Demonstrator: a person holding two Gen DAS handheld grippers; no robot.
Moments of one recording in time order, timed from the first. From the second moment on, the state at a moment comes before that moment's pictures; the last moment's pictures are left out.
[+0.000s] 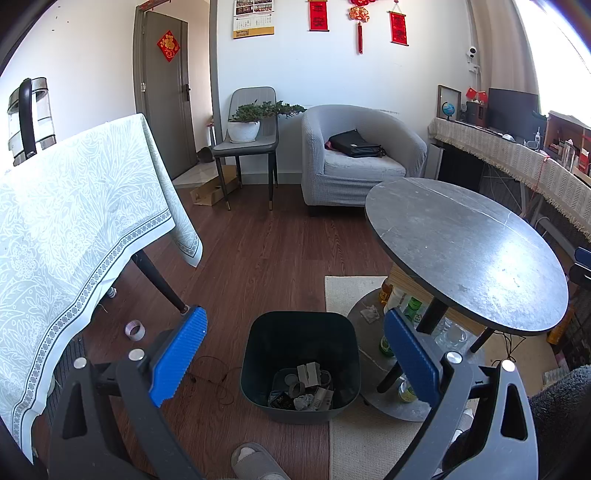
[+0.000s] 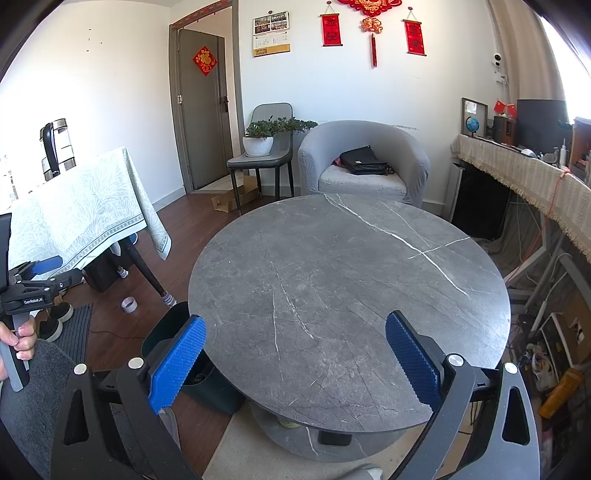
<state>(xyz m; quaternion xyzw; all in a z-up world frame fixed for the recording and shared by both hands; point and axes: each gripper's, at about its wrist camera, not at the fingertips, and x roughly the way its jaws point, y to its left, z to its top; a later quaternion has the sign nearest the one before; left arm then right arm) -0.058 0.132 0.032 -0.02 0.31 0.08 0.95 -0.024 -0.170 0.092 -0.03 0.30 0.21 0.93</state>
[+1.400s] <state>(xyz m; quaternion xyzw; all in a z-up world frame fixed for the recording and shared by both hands) -0.060 0.125 0.030 -0.02 0.31 0.08 0.95 -0.024 -0.170 0.092 -0.03 0.30 0.21 0.93</state>
